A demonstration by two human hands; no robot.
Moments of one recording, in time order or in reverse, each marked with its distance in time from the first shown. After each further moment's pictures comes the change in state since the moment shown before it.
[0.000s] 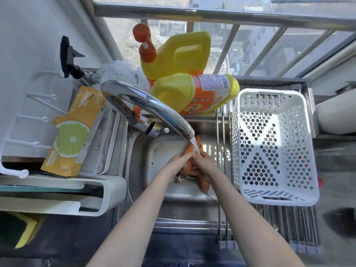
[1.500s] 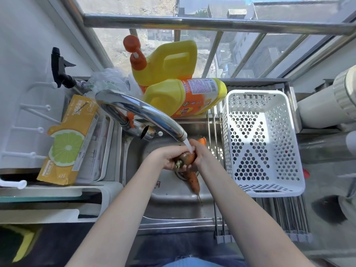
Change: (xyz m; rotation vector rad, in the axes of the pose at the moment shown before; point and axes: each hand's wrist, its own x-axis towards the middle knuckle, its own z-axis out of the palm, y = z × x) left_hand -0.014 0.055 -0.007 -0.051 -0.310 -0.210; right_hand -0.023 -0.065 0.013 0.181 0.020 0.433
